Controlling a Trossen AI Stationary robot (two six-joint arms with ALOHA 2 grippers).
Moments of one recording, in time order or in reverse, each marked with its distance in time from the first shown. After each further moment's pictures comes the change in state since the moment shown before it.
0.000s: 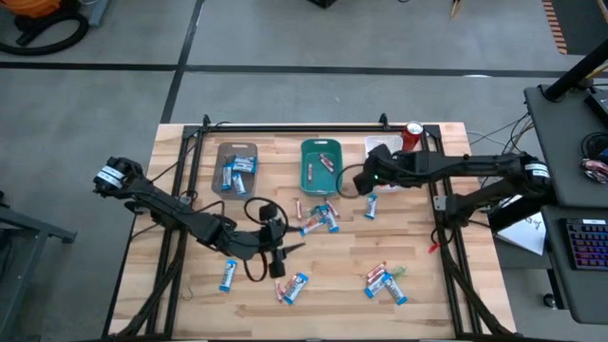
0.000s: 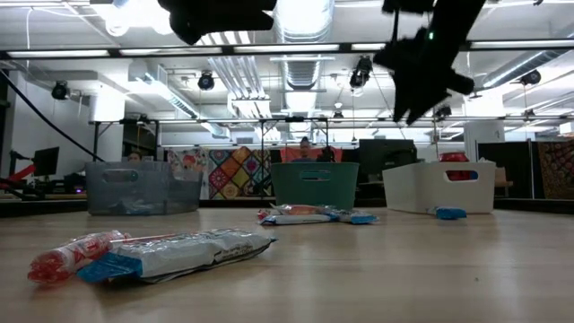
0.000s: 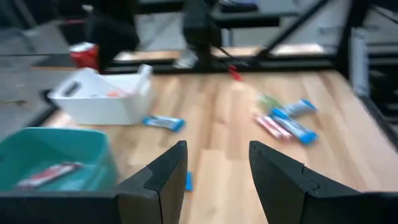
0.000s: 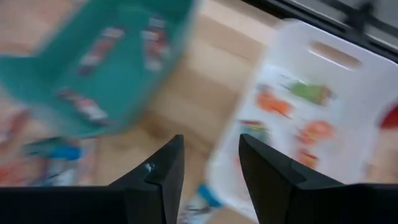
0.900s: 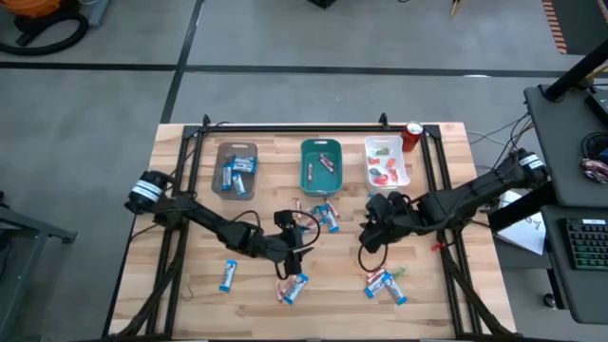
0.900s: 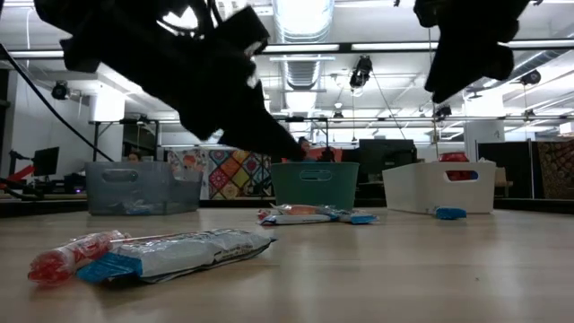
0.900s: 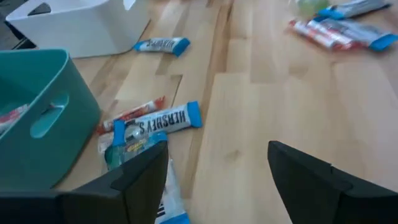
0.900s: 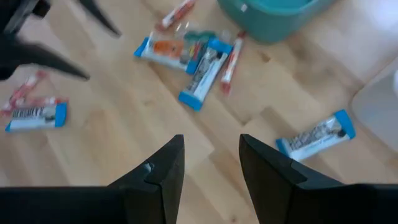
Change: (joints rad) left arm 0.092 0.330 -0.022 0.131 0.050 -0.010; right arm 0.513 0.005 -0.022 0.063 -0.045 0.195
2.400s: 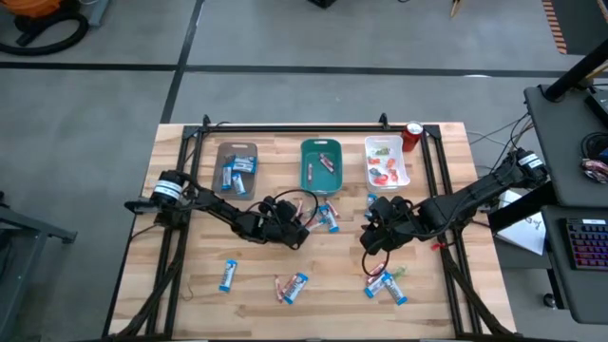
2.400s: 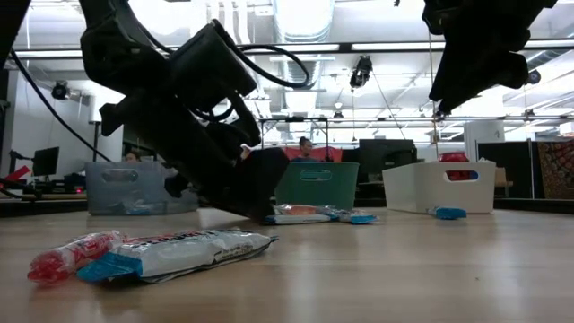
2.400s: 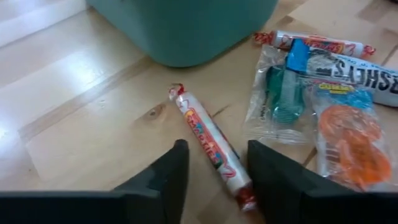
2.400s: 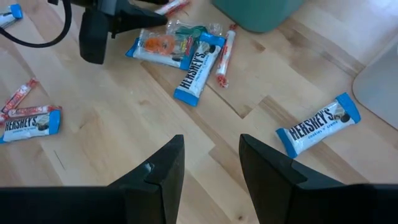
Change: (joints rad) left arm 0.158 0.151 -0.023 -0.139 -0.191 -0.619; right arm 0.049 0.000 -0.054 0.030 0.055 0.120
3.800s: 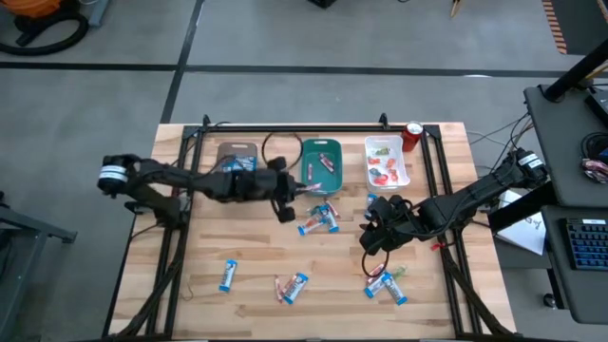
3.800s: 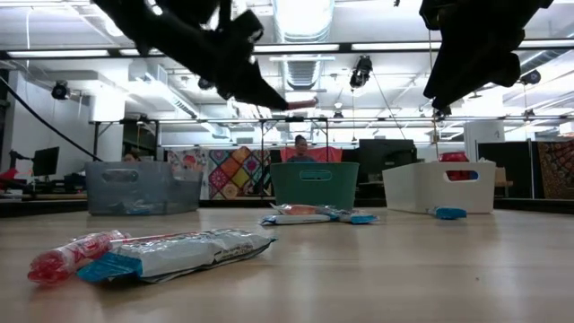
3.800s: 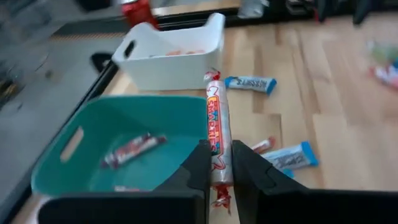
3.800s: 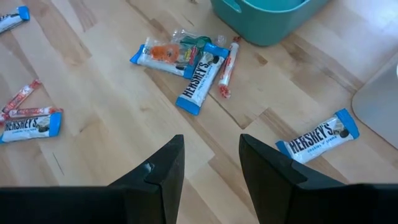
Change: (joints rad) left arm 0.258 -0.486 -0.001 -0.036 0.537 0.886; right arm 0.000 0.000 -0.001 0.026 0.027 -0.059
